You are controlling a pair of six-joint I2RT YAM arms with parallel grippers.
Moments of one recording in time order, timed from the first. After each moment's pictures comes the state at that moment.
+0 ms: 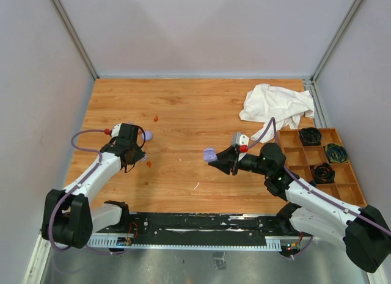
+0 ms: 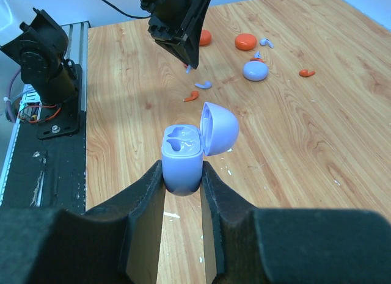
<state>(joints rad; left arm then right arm) -0.16 1.17 0.63 -0.50 -0.29 -0.78 0.69 0.92 0.38 0.50 -0.63 0.00</state>
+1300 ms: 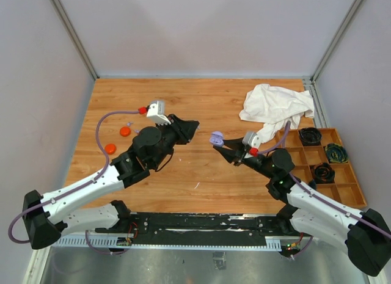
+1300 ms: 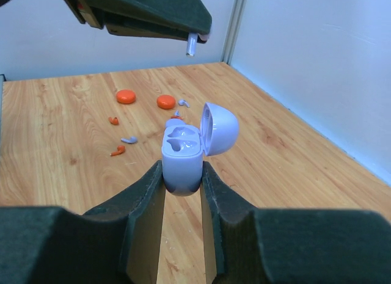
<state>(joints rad) -0.93 1.00 0.84 0.12 -0.45 -0.72 0.69 0.88 0.33 0.76 -0.40 -0.09</state>
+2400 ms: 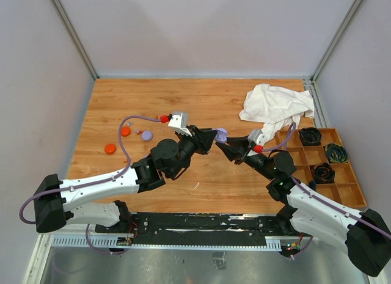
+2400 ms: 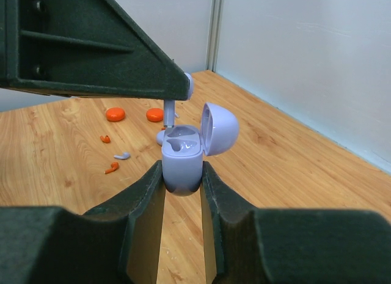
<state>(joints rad) -1.13 1.14 0.80 0.40 -0.55 -0.56 0.69 0.87 0.30 0.84 -0.30 0.00</state>
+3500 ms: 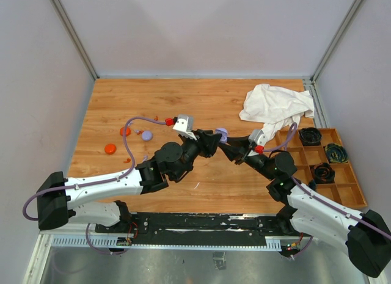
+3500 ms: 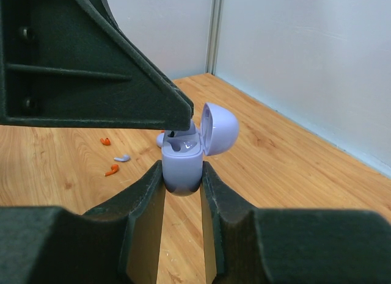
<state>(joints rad) -1.16 1.18 0.79 0.45 -0.58 -0.47 0.69 0.86 0.30 0.84 -0.30 0.00</state>
